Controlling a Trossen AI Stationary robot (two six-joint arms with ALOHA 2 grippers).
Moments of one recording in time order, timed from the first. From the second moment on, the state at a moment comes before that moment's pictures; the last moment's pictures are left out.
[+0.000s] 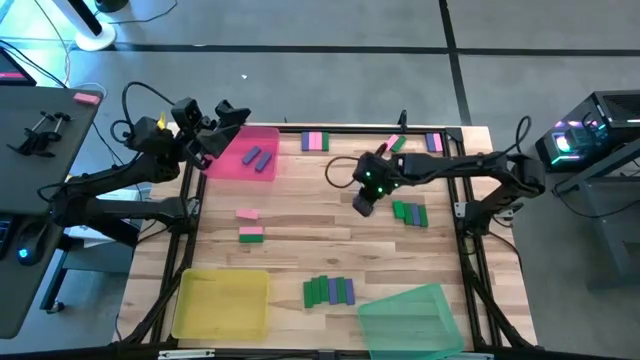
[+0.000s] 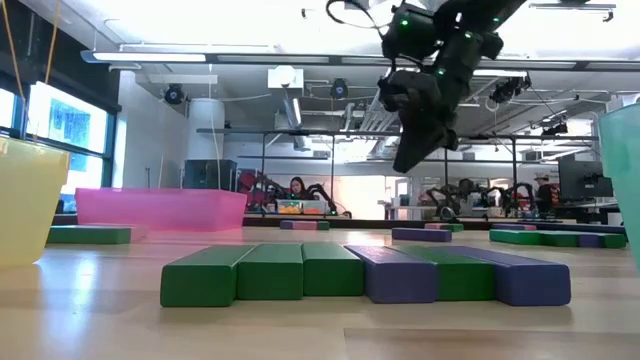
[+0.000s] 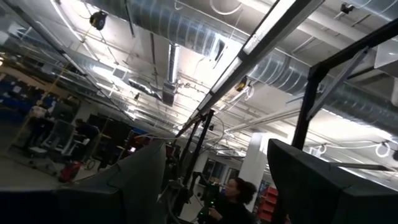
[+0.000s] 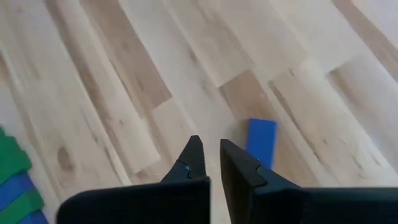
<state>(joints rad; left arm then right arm) 0.38 0.85 0.83 0.63 0.26 -0.59 -0.22 1.55 1.05 -0.59 -0.08 0.36</state>
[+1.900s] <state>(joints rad) 0.38 0.91 0.83 0.24 0.26 -0.43 -0.27 1.71 1.19 -0.15 -0.20 0.62</state>
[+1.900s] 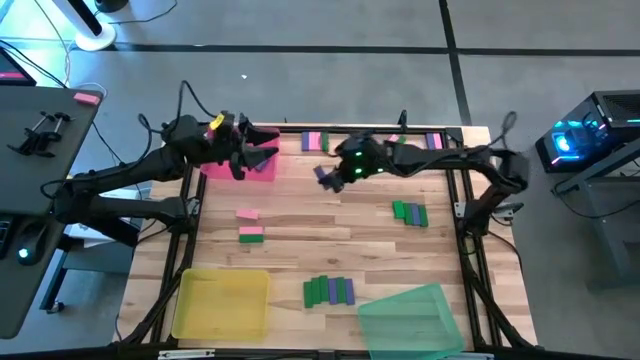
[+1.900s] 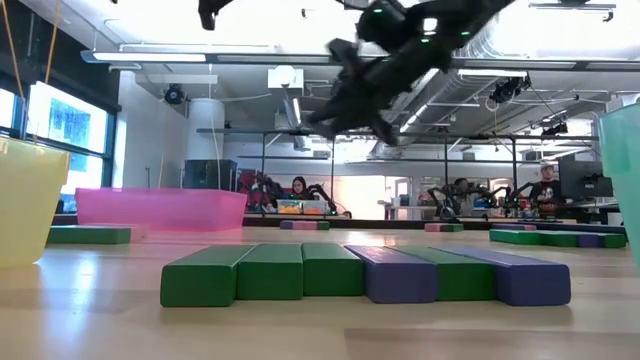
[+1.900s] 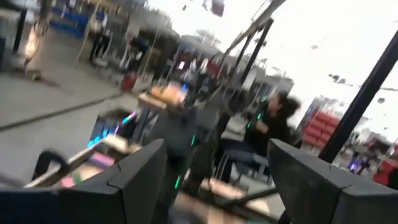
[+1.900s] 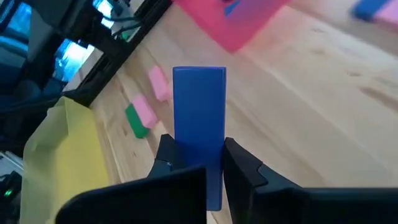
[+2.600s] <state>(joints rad) 0.38 0.91 0.83 0.72 0.26 -0.55 -0.31 2.32 2.01 -0.08 -0.22 0.63</state>
